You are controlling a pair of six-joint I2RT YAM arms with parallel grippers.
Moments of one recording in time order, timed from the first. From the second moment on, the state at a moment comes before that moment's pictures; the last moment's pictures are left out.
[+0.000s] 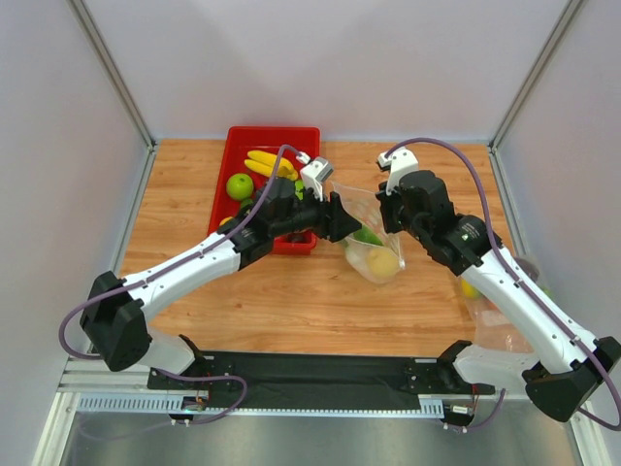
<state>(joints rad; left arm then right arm) -0.80 1.41 1.13 0.08 0.31 -0.44 0.65 1.15 1.28 -0.65 0.24 0.08</state>
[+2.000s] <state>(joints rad) -0.84 1.35 0.98 0.09 0.39 -0.01 0.65 1.25 1.14 -0.54 0.04 0.24</state>
